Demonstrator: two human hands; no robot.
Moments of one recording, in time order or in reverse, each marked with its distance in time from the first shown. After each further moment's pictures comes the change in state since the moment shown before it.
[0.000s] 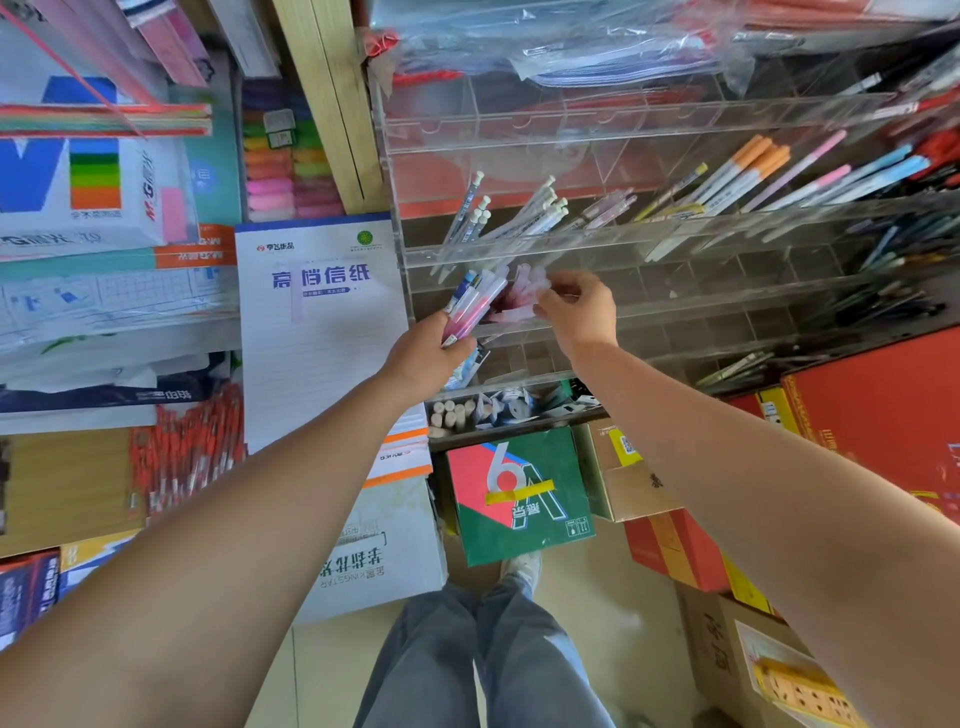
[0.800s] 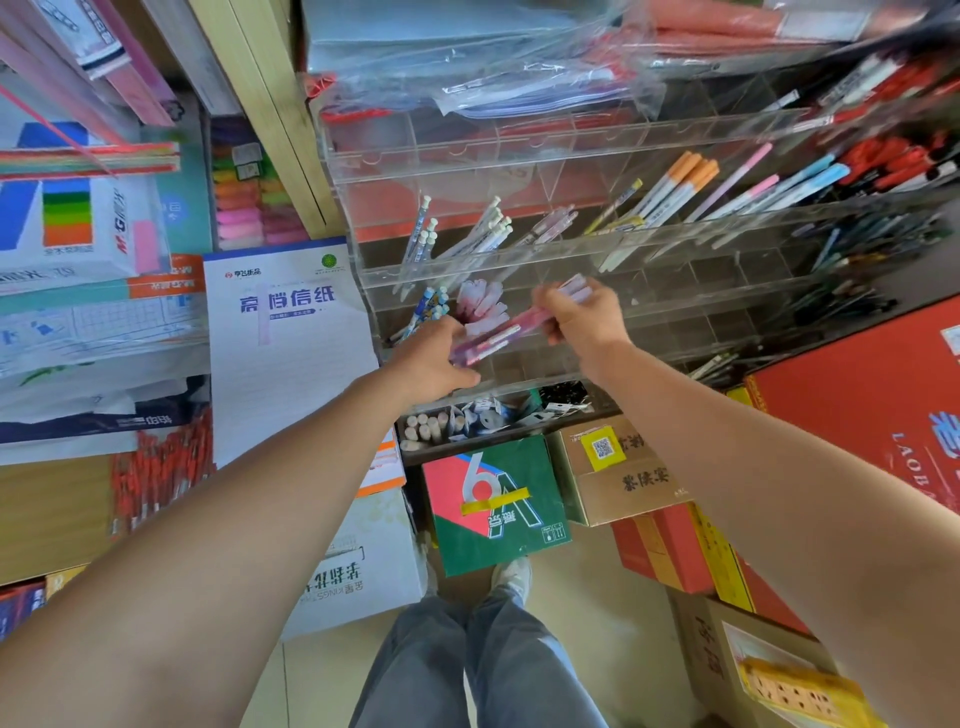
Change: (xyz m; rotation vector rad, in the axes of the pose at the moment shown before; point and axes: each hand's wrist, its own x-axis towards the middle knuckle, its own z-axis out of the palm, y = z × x) left_hand 0.001 0.050 0.012 0.212 -0.152 0.044; right_hand -0.013 -0.019 -0.071 0.281 -0.194 0.119
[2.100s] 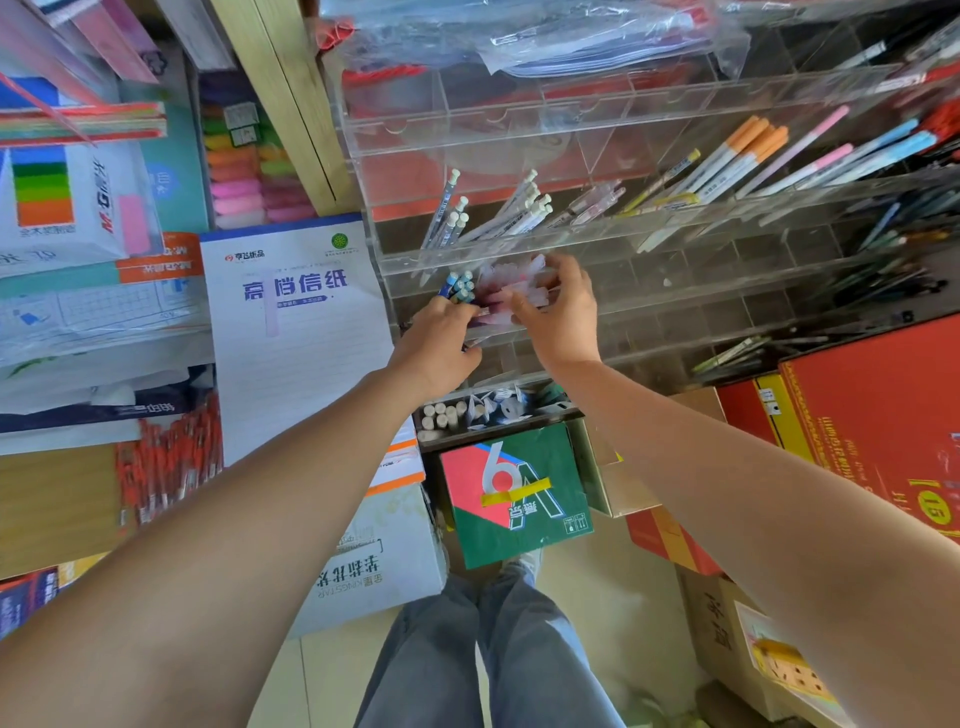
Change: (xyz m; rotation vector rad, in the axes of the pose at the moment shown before) left_hand 0.029 -0.036 0.002 0.180 0.095 0.080; right_hand 0.023 0.037 0.065 -0.447 0.201 -0.350
